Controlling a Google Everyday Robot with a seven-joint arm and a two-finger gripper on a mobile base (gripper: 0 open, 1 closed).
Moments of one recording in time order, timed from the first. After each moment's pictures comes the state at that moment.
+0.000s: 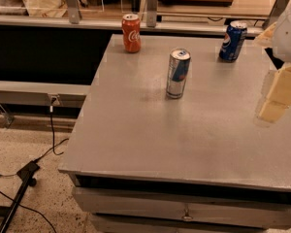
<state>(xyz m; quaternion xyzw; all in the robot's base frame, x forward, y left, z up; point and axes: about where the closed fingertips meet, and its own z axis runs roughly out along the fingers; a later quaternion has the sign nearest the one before) 0.438 -0.217 0.976 -0.60 0.78 -0.03 0.16</state>
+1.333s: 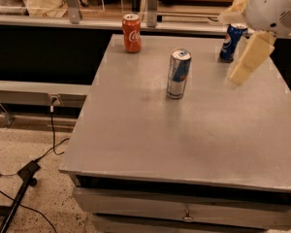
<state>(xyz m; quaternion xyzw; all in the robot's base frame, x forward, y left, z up) 0.513 -0.171 0.995 -0.65 0.71 0.07 0.27</state>
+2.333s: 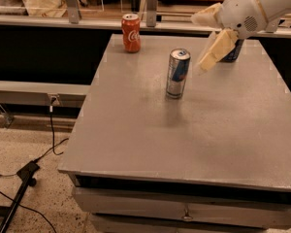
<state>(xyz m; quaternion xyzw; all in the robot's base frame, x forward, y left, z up) 0.582 -0.125 0.974 -0.63 0.66 0.21 0.36</state>
